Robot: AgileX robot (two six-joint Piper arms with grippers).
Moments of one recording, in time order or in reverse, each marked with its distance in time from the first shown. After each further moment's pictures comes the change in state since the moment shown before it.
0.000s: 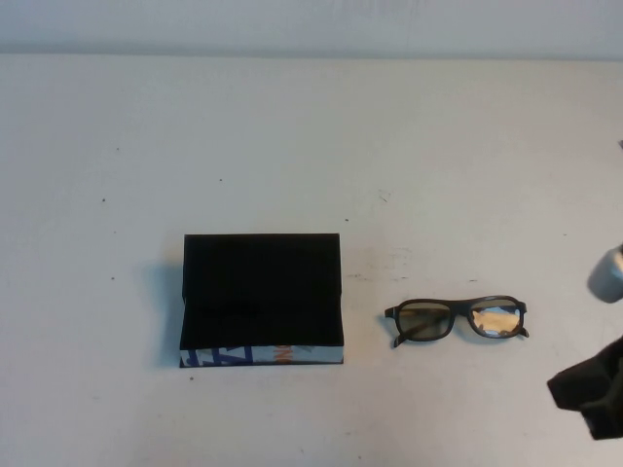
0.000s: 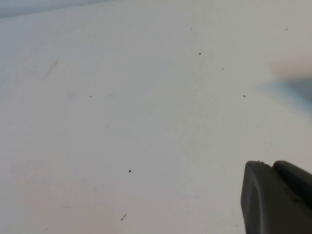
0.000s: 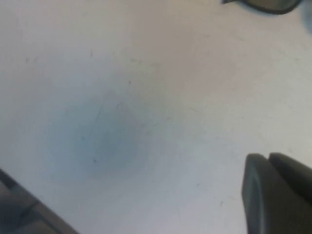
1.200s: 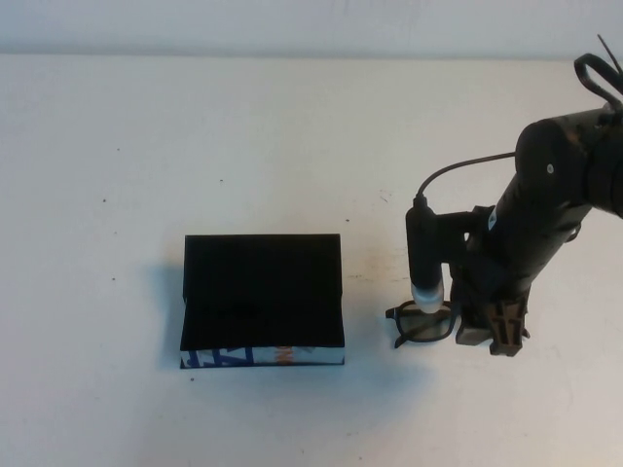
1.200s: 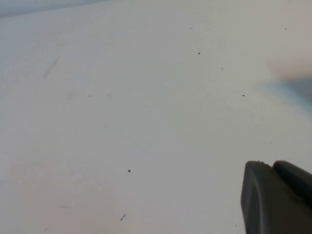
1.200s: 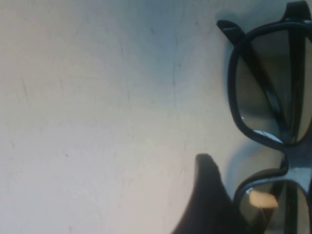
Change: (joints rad) right arm 0.242 0.770 -0.501 -0.385 -0.039 -0.679; left arm 0.000 0.000 0.000 0.000 0.002 0.000
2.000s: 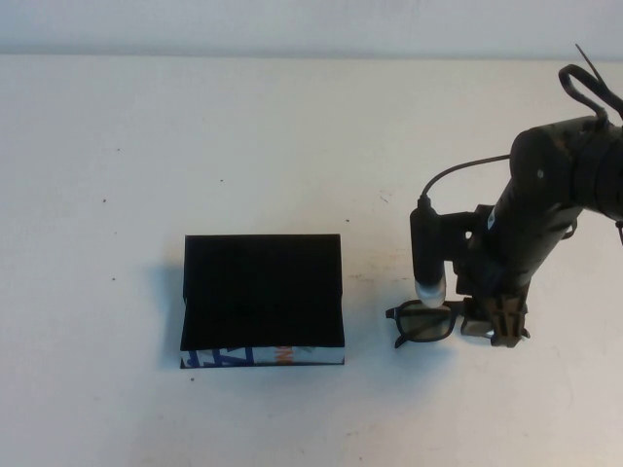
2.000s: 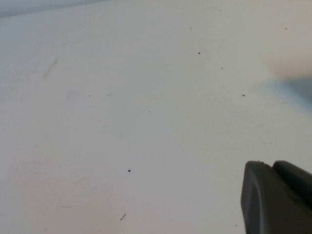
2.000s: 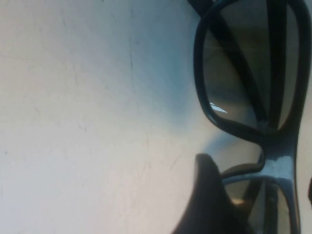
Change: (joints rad) right arm -0.030 0.070 -0.020 -0.040 -0.054 -0.005; left arm 0.000 0.000 0.000 0.000 0.000 0.000
